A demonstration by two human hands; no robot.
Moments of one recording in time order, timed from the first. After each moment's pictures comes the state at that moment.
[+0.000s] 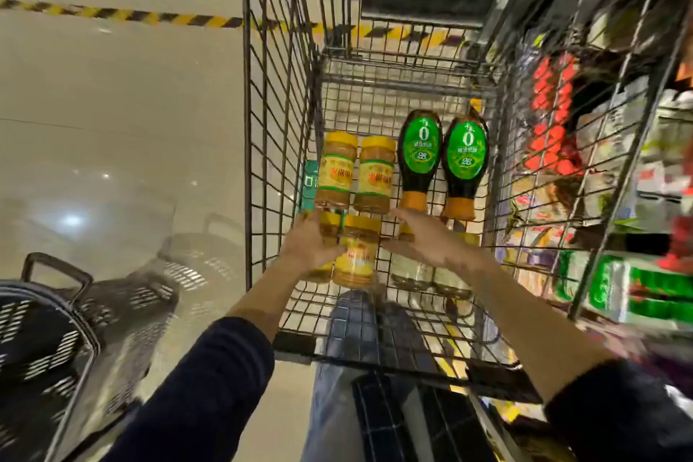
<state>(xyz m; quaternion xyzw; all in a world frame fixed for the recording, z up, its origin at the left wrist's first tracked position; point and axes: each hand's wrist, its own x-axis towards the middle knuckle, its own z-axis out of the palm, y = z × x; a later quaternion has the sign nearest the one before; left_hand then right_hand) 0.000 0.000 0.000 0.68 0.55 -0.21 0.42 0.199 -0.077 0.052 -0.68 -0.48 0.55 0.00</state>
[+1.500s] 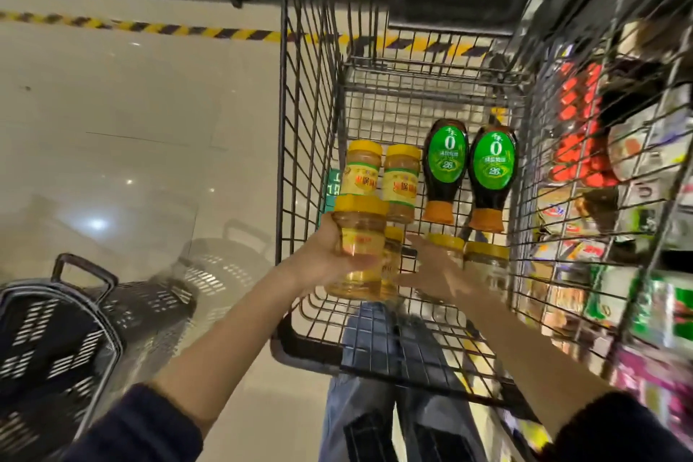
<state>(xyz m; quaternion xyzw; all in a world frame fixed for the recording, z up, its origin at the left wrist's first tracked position) 0.001 0.007 0.103 0.52 0.51 -0.10 0.68 0.158 -0.092 0.042 -0.73 -0.35 0.59 0.09</state>
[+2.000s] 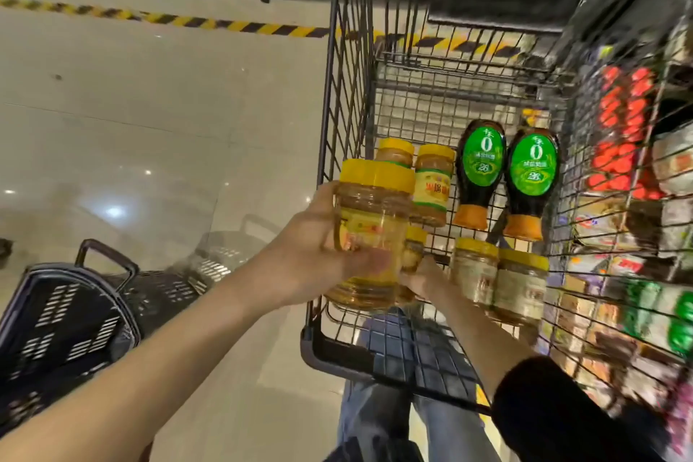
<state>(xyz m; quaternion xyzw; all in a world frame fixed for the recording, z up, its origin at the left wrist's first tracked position) -0.030 0.027 0.188 0.58 0.48 -0.01 0.66 0.099 -0.071 -0.001 -0.76 -0.17 0.62 0.08</state>
